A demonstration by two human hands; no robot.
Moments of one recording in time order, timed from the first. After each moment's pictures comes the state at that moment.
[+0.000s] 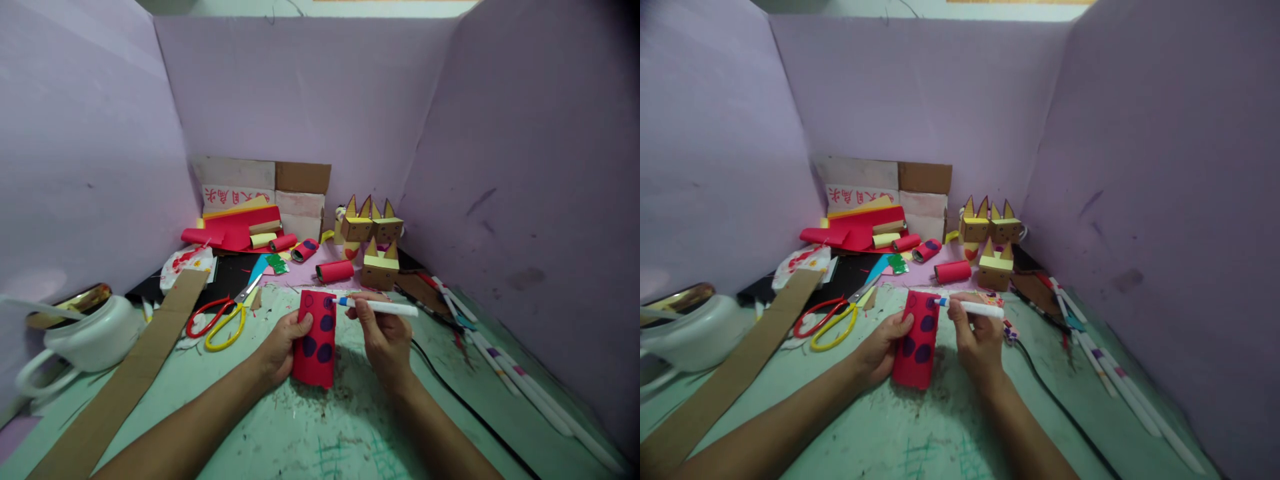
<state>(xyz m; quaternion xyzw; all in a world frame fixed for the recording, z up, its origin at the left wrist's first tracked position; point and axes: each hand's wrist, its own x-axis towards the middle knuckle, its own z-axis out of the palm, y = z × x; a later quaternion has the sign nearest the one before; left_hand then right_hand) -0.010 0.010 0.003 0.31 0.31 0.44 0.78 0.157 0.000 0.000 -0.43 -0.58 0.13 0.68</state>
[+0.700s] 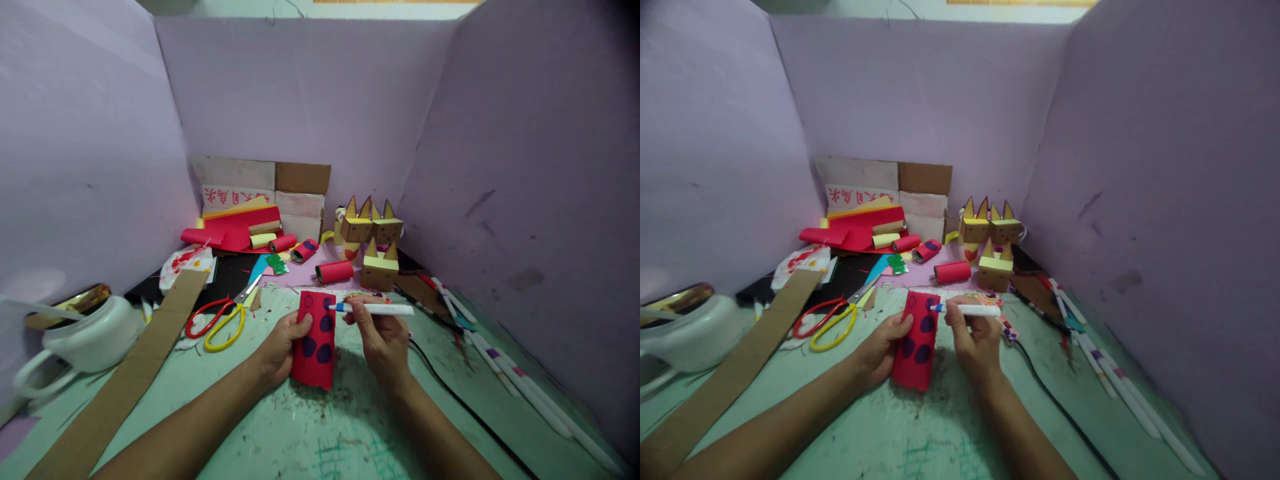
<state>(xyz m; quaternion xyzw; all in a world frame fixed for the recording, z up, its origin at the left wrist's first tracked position) -0.010 0.010 0.002 0.31 0.30 0.45 0.78 0.154 -0.001 0.001 -0.43 -0.59 0.15 0.67</state>
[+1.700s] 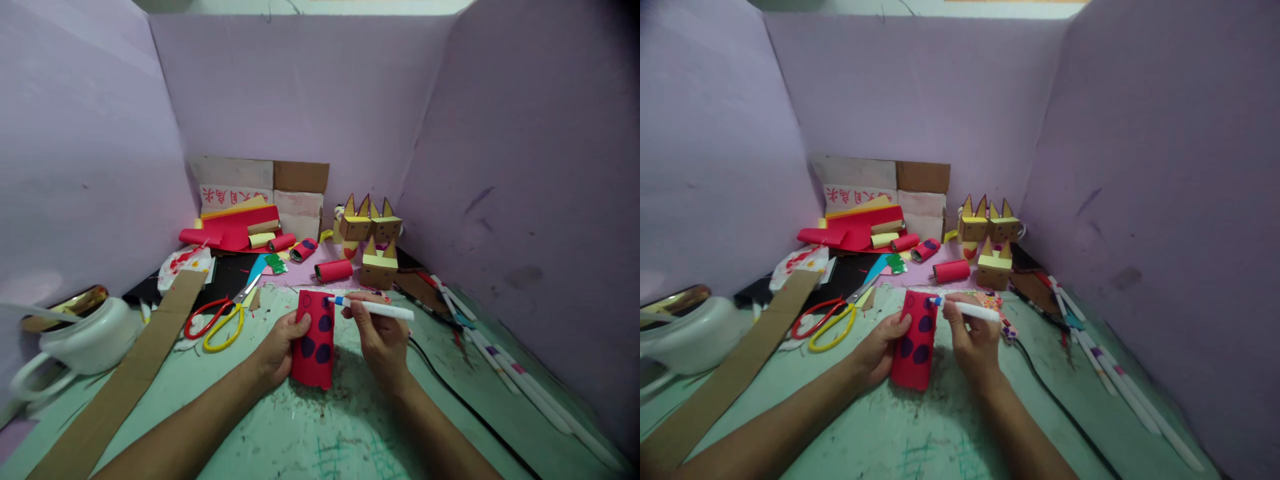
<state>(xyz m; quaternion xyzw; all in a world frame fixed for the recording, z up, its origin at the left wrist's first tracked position) -0.011 0.010 0.002 0.31 0.30 0.45 0.78 0.153 -0.001 -0.001 -0.42 -0.58 0.15 0.68</state>
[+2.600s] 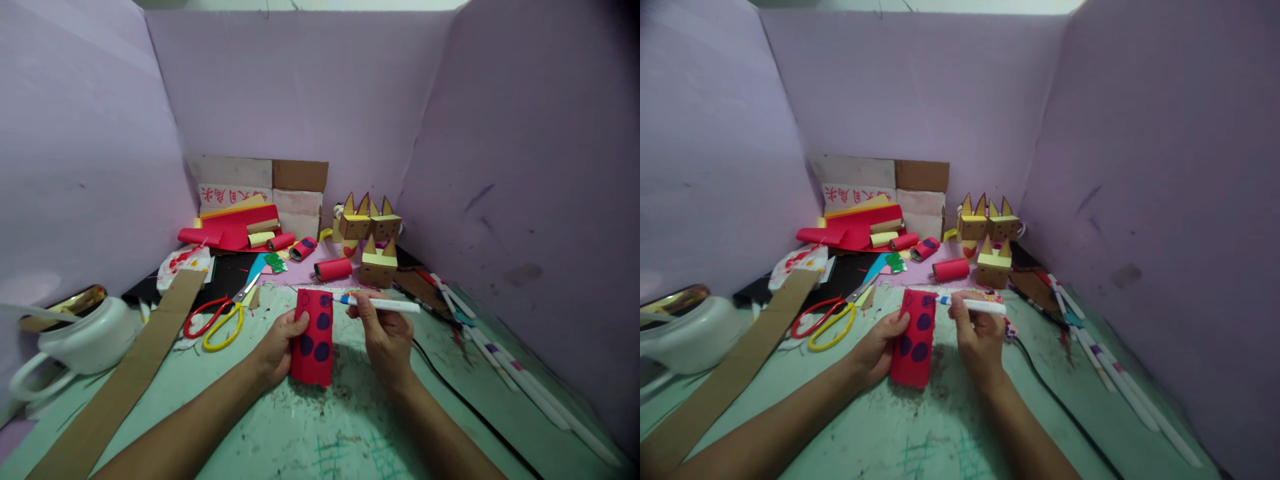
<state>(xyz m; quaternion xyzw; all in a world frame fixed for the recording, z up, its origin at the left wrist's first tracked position) -0.011 0.010 0.002 0.31 0.32 0.45 0.77 0.156 -0.002 0.004 -0.44 -0.55 0.14 0.69</state>
